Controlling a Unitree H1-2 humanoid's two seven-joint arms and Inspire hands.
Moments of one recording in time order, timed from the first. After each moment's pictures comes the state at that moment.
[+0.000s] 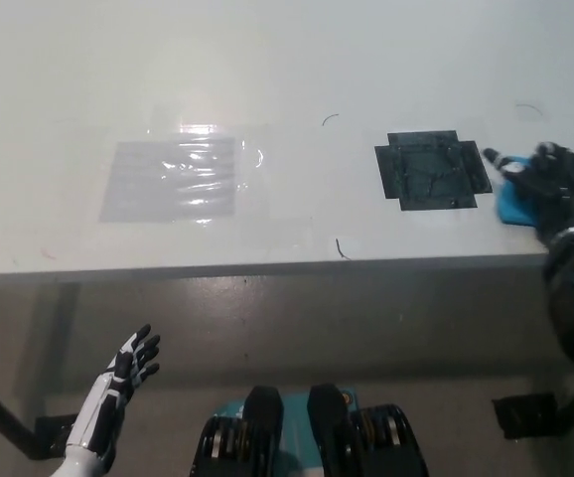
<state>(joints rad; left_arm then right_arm) -0.03 0.18 0.02 0.29 -0.06 -0.29 -0.14 -0.95 -0.20 -0.28 1.37 0.29 -0.31 0.08</state>
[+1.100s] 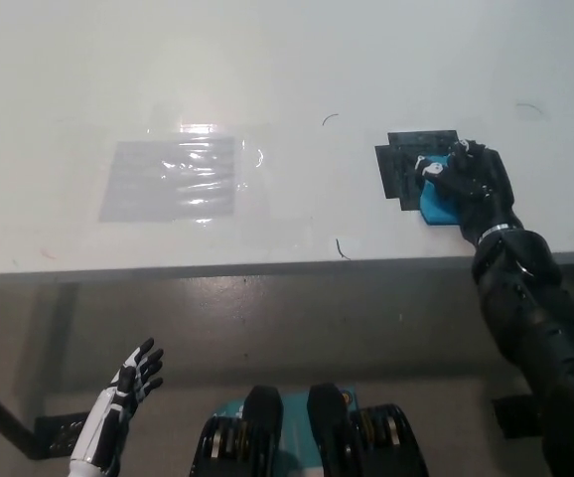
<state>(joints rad) 0.00 0.17 0.02 0.29 -0.06 -0.31 -0.14 -0.97 -0.08 -0.24 1.36 0.29 -0.31 0.10</state>
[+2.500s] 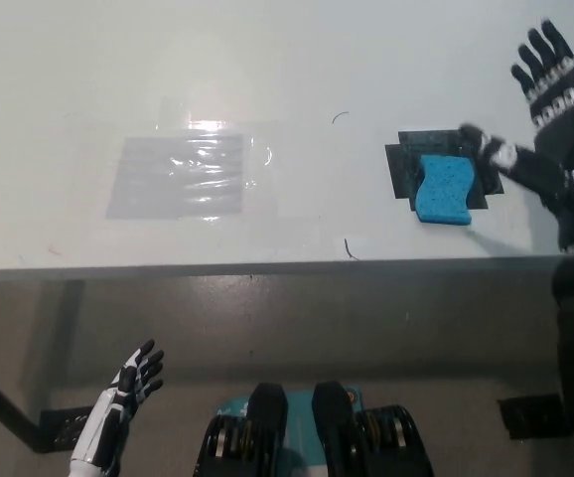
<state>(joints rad) -0.01 0.17 0.01 0.29 -0.06 -0.29 -0.14 -0.48 -0.12 -0.14 0.14 0.24 -0.20 0.14</state>
